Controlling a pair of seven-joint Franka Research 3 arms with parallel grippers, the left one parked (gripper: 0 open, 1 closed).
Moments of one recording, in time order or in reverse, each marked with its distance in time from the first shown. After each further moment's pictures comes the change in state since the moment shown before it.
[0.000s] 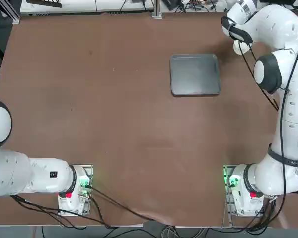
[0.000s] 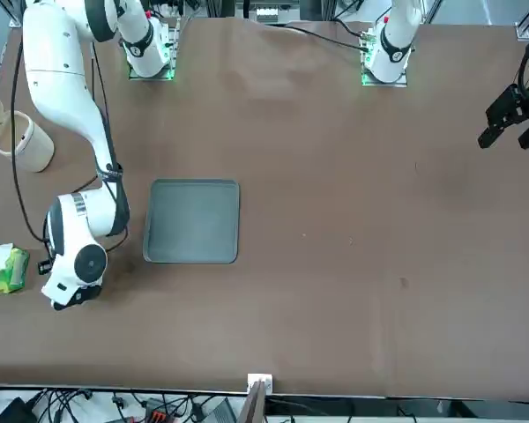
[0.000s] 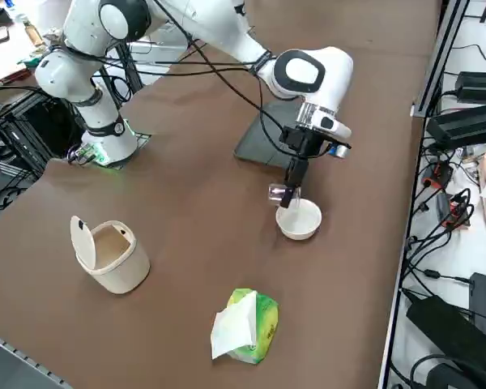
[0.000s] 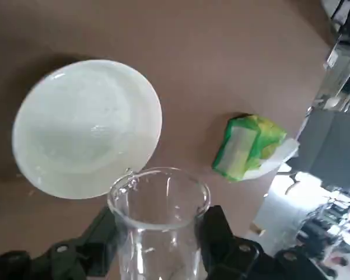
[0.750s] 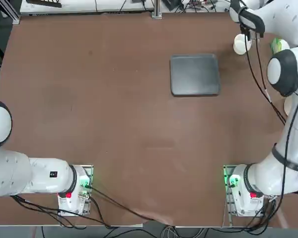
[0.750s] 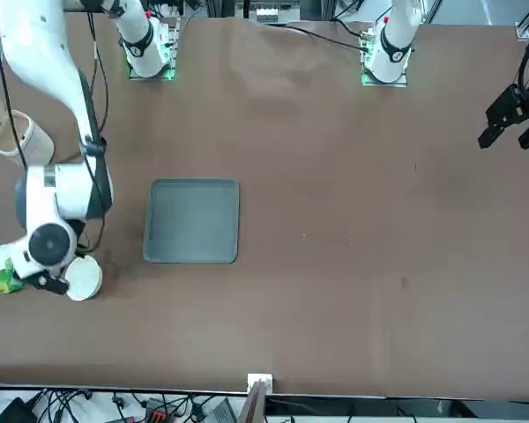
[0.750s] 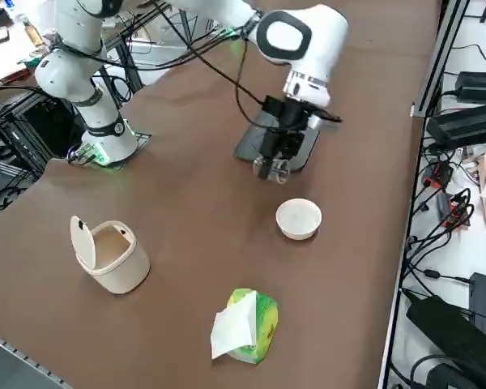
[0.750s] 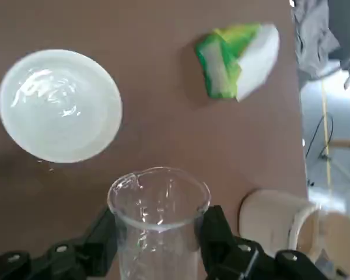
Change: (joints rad) arm 0.000 -0.276 -0.005 -0.225 0.138 -0.044 0.485
